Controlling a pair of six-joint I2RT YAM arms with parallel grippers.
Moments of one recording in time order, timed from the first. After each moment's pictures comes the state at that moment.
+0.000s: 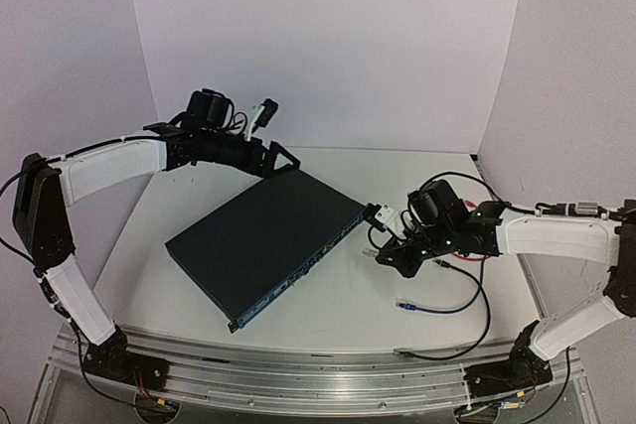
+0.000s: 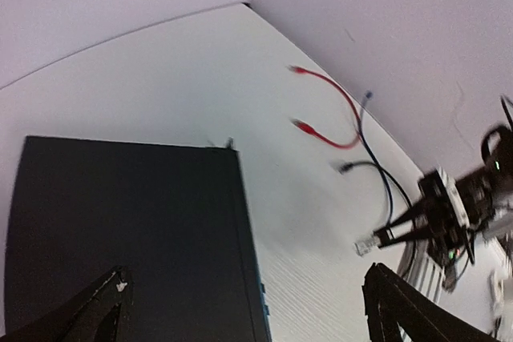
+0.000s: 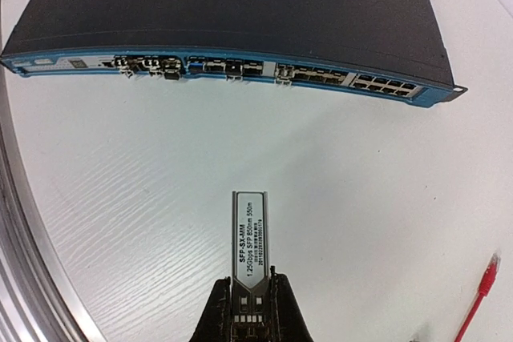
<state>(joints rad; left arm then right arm) -0.59 1.67 1.41 -0.28 0.56 -0.12 0.79 1.39 0.87 -0.36 -0.11 -0.16</state>
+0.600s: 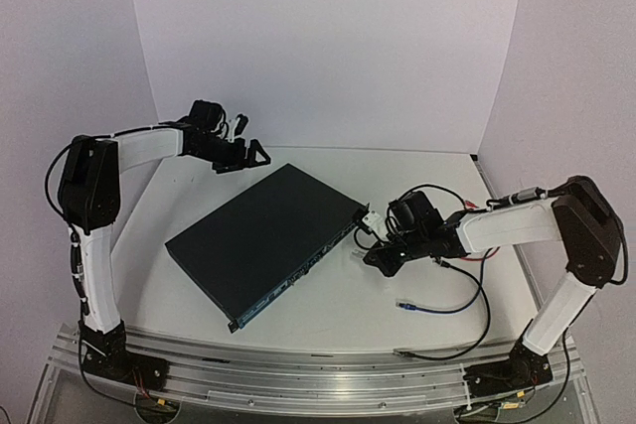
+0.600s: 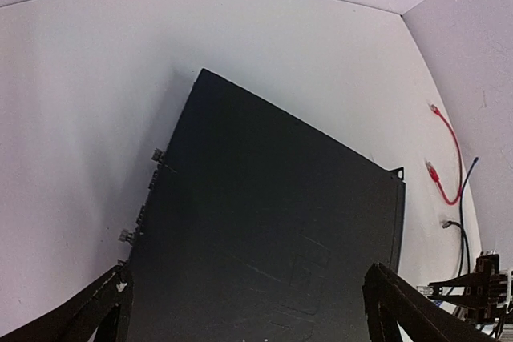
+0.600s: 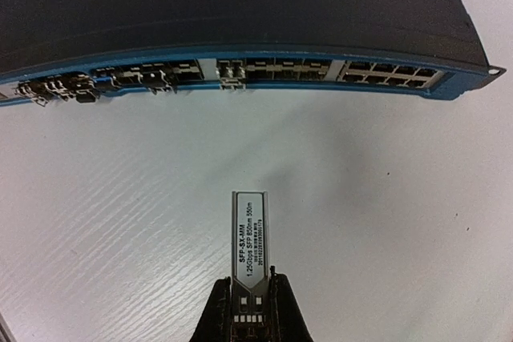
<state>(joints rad) -0.33 2.06 1.68 -0.37 0.46 -0.25 0.72 1.69 0.86 -0.06 -0.12 -0.11</state>
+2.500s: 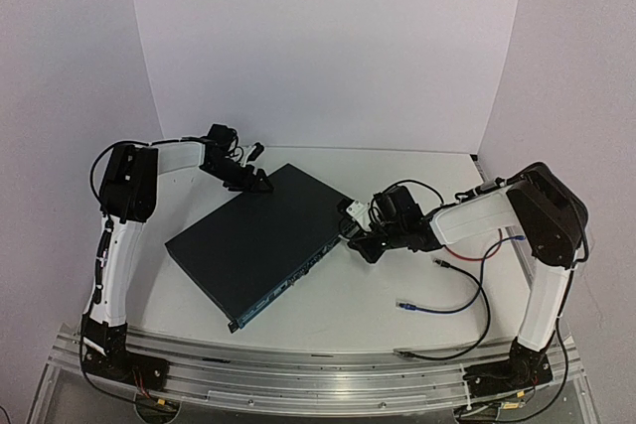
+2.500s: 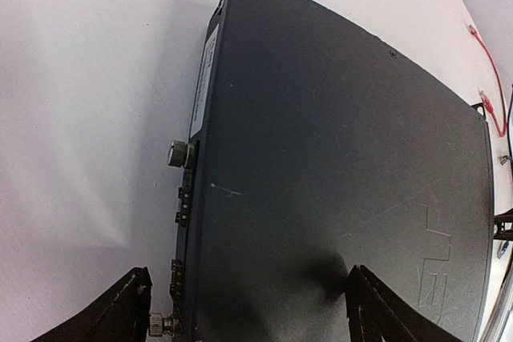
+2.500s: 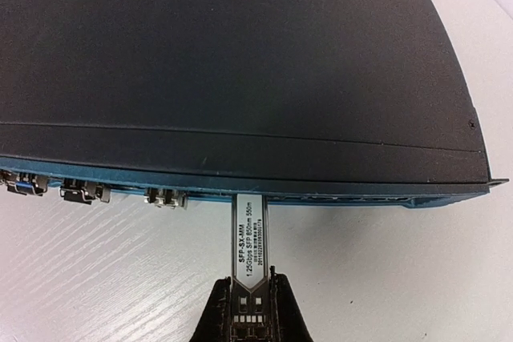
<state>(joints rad) -0.30 2.43 1.97 -0.52 0.58 0.04 0.70 1.92 1.01 0.12 -0.11 -0.20</state>
